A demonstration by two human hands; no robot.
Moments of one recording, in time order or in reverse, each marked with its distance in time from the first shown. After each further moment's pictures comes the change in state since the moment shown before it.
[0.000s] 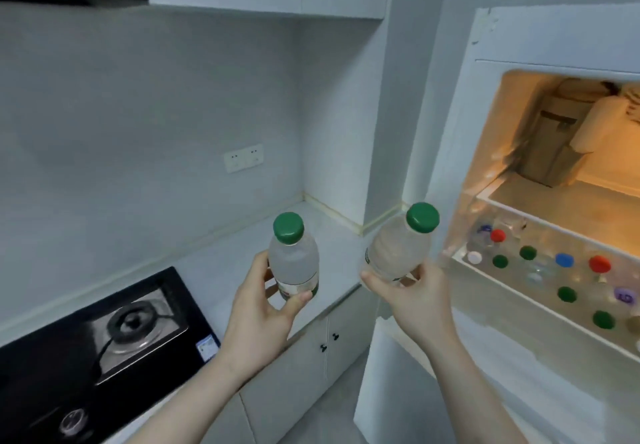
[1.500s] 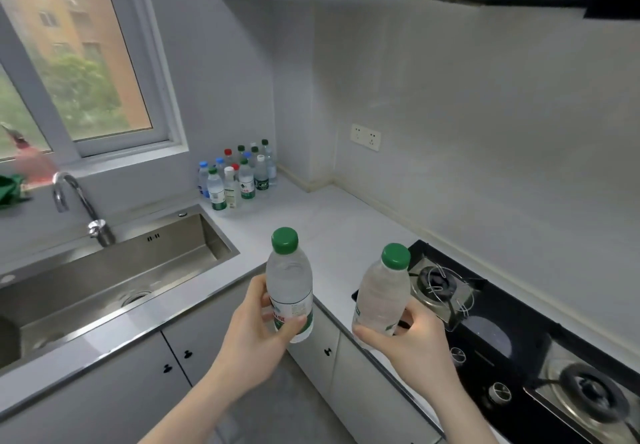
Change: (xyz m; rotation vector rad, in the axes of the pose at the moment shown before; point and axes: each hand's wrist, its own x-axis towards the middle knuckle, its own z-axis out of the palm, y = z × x) left_hand -0.465 0.007 -0.349 0.362 1.371 -0.698; right_hand -0.371 -0.144 0.452 0.140 -1.655 -0.268
